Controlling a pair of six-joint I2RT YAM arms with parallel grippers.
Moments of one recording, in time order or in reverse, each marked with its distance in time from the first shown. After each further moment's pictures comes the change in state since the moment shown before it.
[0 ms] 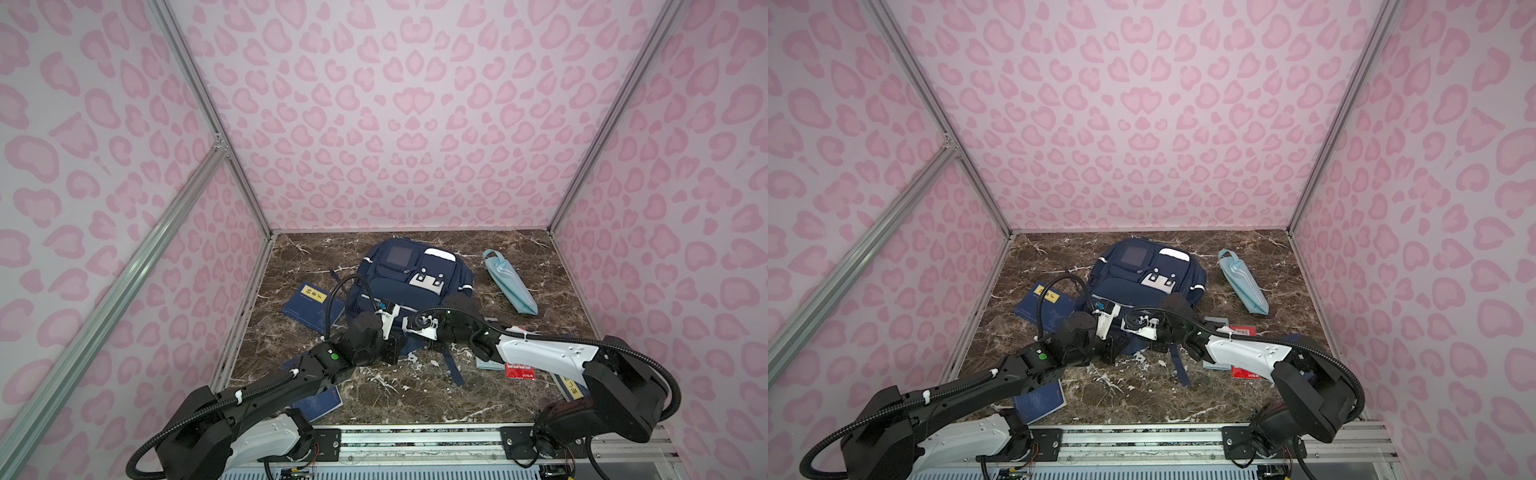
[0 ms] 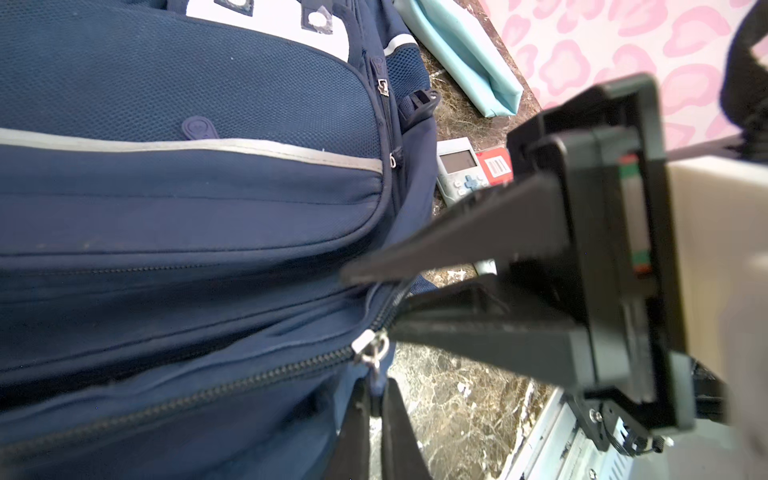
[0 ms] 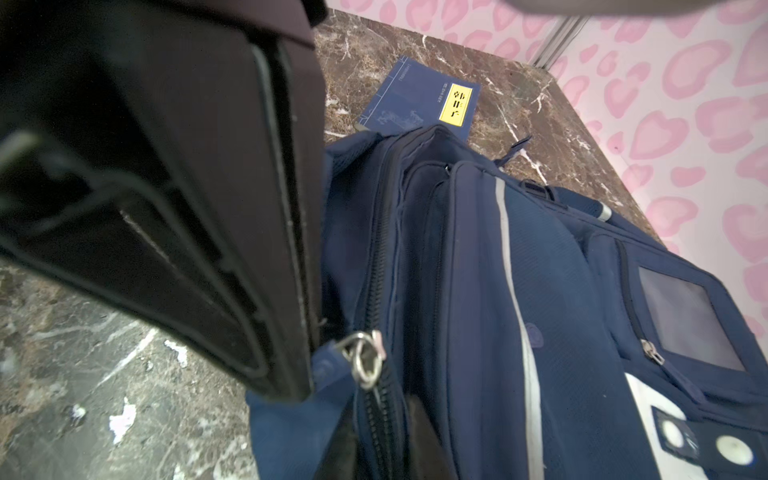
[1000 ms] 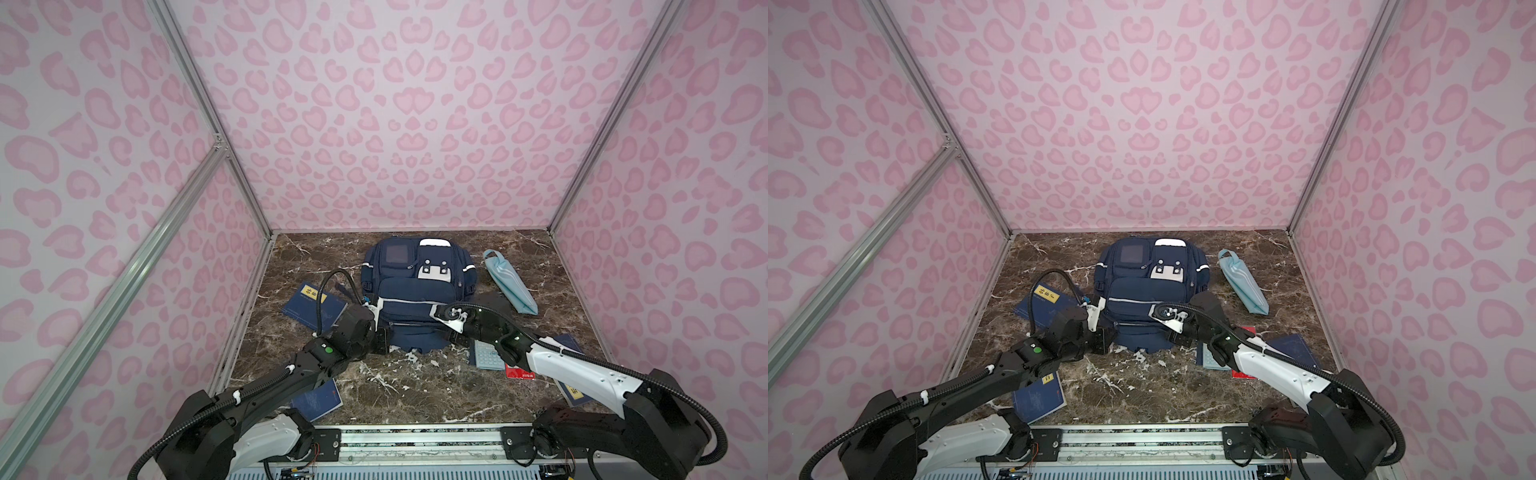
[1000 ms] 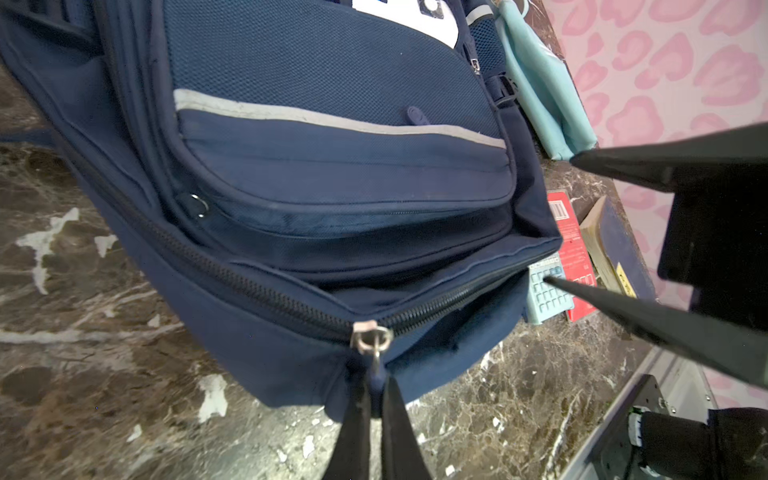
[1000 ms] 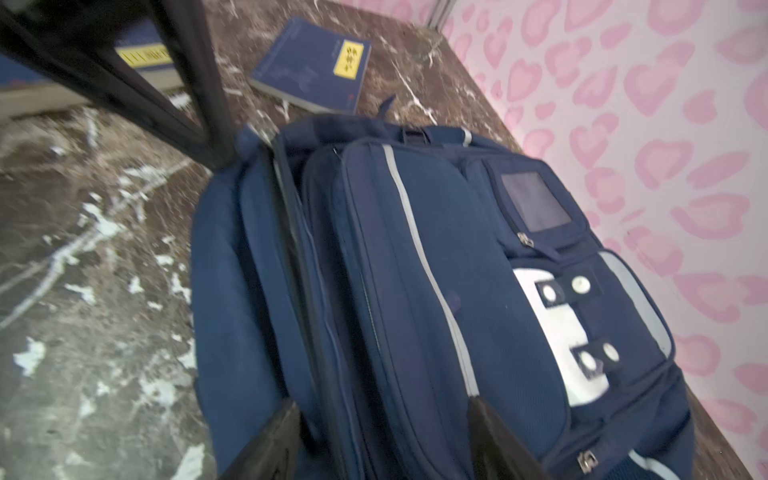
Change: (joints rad) left arm 0.089 0.013 0.030 -0.079 -0.040 -0.093; right arm -0.112 -0.243 -0.136 -0.009 0.090 0.033
